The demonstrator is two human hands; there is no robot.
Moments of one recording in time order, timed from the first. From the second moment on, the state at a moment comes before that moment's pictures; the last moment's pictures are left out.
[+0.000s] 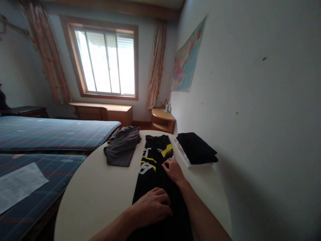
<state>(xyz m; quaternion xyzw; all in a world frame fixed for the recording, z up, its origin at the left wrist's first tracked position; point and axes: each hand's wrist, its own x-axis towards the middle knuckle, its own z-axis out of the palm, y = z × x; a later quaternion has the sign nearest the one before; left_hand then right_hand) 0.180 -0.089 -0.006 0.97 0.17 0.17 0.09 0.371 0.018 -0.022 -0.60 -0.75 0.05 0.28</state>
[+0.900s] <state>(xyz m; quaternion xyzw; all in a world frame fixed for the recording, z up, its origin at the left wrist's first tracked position) 0.178 -0.087 -0.006 0.97 0.15 0.15 0.10 0.367 0.075 -0.007 -0.70 -0.69 0.07 0.17</state>
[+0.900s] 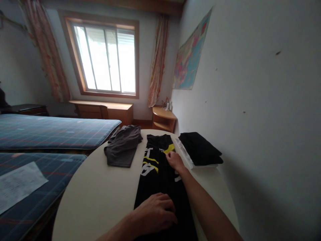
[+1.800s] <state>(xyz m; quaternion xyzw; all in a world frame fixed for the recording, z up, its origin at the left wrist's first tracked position) 0.177 -0.087 -0.006 0.97 0.13 0.17 0.10 0.353 0.084 0.001 -0.69 -0.70 0.08 0.17</state>
